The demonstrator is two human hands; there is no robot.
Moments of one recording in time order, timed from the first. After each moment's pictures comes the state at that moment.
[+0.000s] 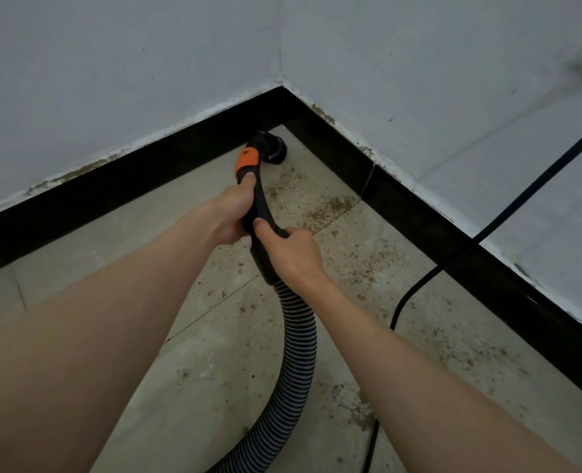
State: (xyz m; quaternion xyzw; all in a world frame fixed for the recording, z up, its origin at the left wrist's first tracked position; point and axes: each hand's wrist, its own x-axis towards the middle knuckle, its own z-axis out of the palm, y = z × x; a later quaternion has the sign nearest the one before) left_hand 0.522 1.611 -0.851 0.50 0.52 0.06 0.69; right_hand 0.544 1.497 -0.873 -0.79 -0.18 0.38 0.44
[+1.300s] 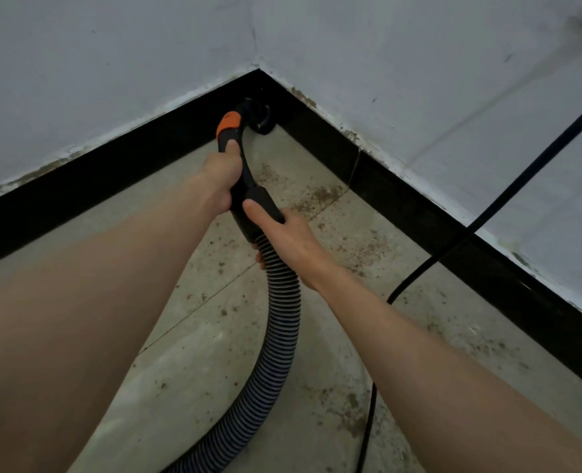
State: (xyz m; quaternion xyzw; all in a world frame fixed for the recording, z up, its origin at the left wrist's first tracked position) left_hand 0.573 1.639 -0.872 0.52 0.55 0.15 0.64; right_hand 0.581 1.496 -0.885 -0.70 -0.18 0.46 0.53
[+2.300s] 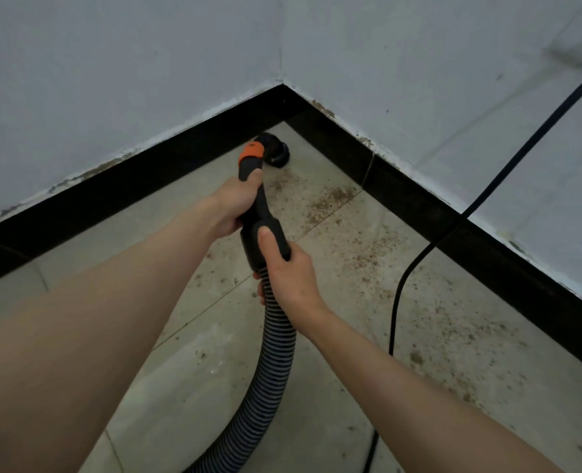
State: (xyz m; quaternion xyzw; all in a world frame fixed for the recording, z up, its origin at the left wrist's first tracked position) left_hand 0.500 1.604 -0.836 0.61 0.49 0.07 0.62; right_hand 0.489 1.468 -0.866 -0.69 -0.11 0.42 0.58
